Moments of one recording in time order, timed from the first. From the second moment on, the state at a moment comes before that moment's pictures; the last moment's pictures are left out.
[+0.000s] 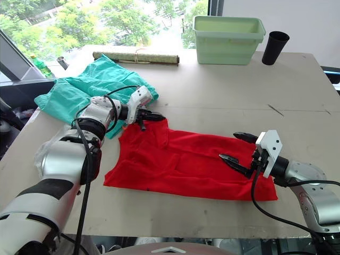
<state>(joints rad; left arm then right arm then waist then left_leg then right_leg) -1.17 0.47 -0.04 1.31 0.07 0.10 -1.31 0.05 -0.63 -0.12 -0.38 0.51 0.29 0.87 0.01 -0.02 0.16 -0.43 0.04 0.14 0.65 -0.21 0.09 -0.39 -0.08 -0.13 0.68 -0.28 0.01</state>
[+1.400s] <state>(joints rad) -0.73 1.05 -0.52 0.48 -0.45 0.24 -1.61 0.12 -0.65 -0.15 -0.38 0.50 0.27 0.91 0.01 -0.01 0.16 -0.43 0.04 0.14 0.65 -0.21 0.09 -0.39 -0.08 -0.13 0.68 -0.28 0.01</state>
